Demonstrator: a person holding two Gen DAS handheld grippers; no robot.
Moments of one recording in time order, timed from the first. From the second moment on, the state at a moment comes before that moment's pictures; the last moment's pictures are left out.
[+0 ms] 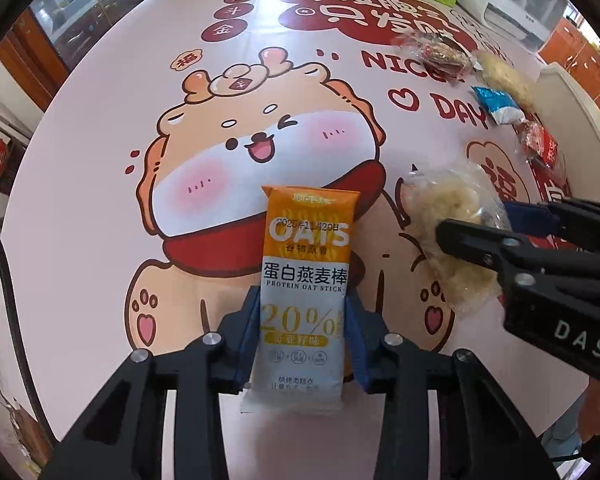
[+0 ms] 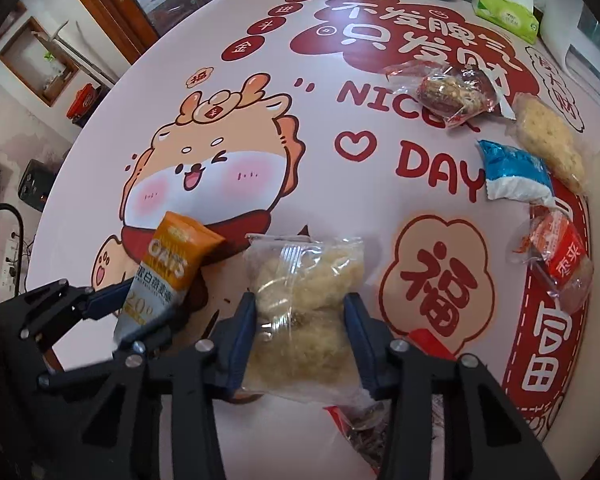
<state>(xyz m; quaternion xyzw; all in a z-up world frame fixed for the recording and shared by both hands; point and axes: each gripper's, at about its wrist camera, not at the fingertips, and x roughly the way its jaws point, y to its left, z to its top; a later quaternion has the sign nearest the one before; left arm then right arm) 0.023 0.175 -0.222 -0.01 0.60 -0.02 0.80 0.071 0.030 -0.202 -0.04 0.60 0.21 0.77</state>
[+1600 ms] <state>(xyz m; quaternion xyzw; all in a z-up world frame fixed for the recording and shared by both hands) 0.083 -0.224 -0.009 0.12 0.43 -0.28 0.85 0.000 -0.340 0.000 0.09 0.35 -0.04 0.93</state>
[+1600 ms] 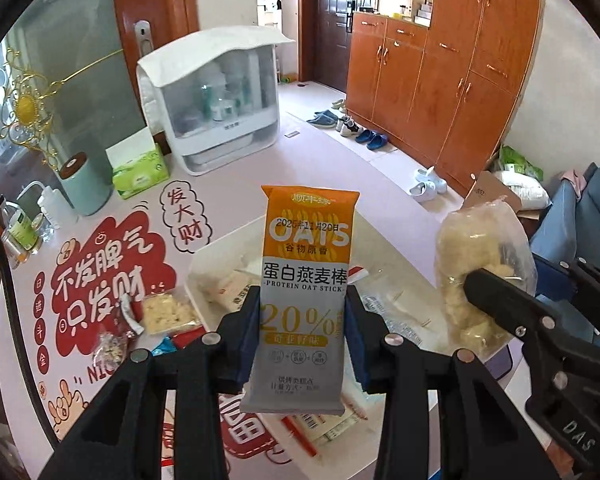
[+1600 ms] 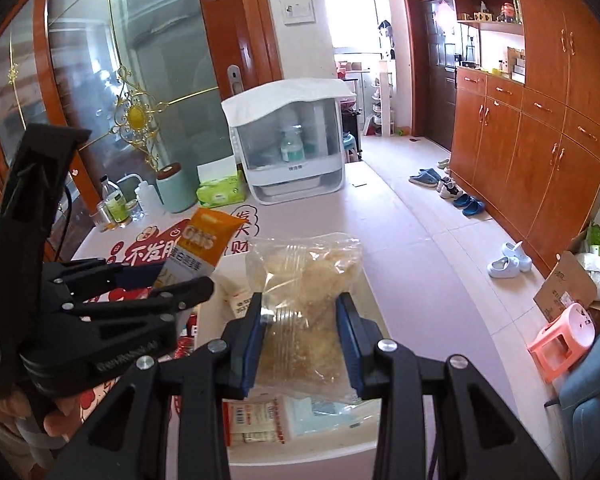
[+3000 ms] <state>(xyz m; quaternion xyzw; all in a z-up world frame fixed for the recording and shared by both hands) 0.079 -0.193 -0.030 0.13 0.45 -0.19 0.86 0.011 -0.351 -0.041 0.11 0.41 -0.04 0.90</state>
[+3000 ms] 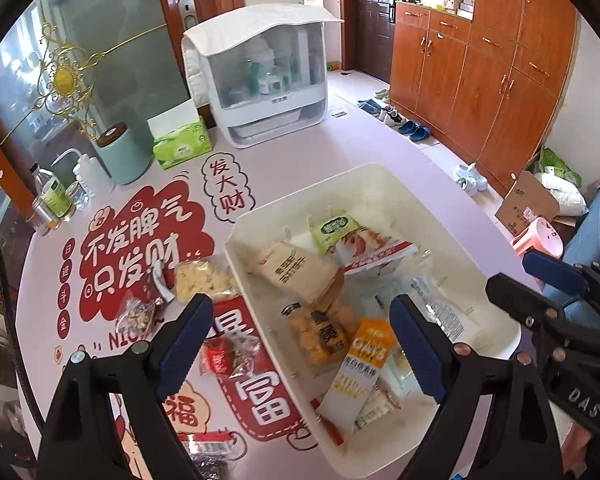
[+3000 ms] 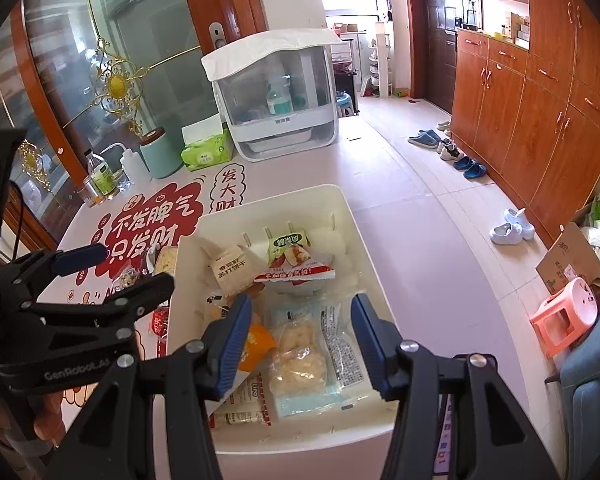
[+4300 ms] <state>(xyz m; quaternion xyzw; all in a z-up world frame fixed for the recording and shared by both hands) 0.180 0.042 0.030 0.32 0.40 -0.24 0.82 0.054 -0.139 -0.025 0.08 0.42 -0.03 0.91</state>
